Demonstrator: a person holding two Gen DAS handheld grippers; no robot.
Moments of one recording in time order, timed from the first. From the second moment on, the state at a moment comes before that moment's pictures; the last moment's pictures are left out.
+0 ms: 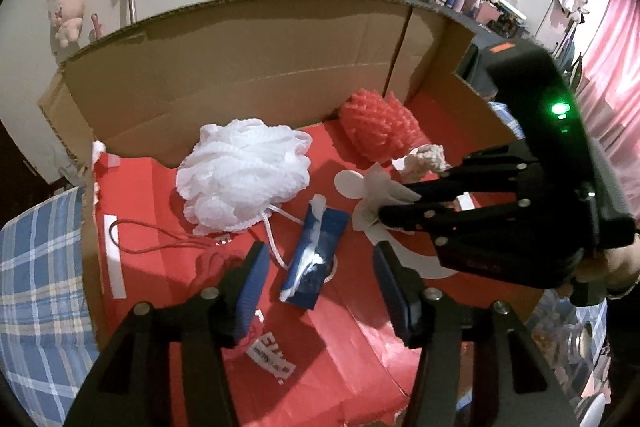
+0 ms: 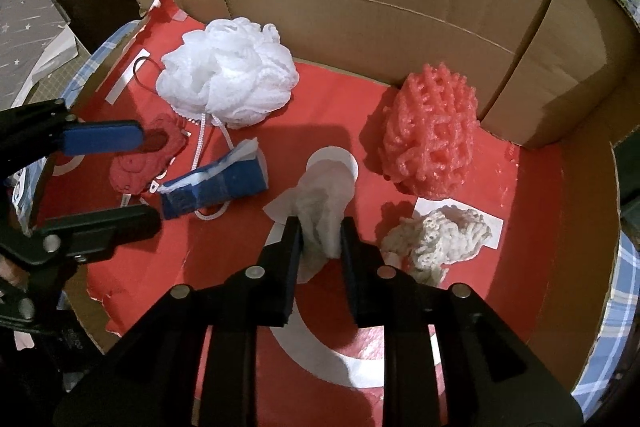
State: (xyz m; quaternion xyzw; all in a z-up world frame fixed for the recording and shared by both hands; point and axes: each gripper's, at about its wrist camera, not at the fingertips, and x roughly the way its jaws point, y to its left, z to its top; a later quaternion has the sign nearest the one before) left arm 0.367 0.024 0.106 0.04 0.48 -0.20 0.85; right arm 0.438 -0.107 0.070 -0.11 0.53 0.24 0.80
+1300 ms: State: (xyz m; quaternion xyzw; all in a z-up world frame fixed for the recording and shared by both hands) left arm 0.168 0.037 0.227 -0.01 0.25 -0.16 0.96; right arm 0.191 -0.163 0.233 -0.11 0.29 0.16 0.94
